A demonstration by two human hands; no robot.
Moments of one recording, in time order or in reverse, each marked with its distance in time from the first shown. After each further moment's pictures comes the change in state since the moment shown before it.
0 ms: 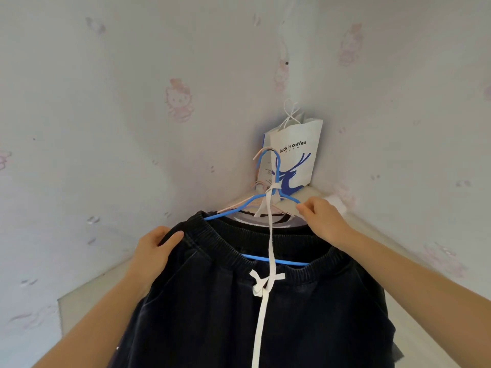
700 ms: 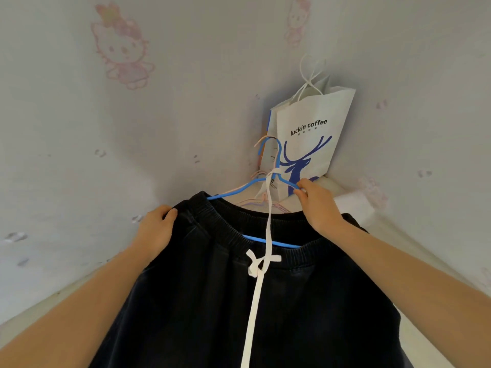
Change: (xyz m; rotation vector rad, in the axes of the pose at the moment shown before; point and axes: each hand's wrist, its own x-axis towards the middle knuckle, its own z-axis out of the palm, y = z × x) left_hand 0.160 -0.034 0.078 0.304 0.013 -0.043; right_hand 0.145 0.049 0.069 -0.098 0.058 -0.158
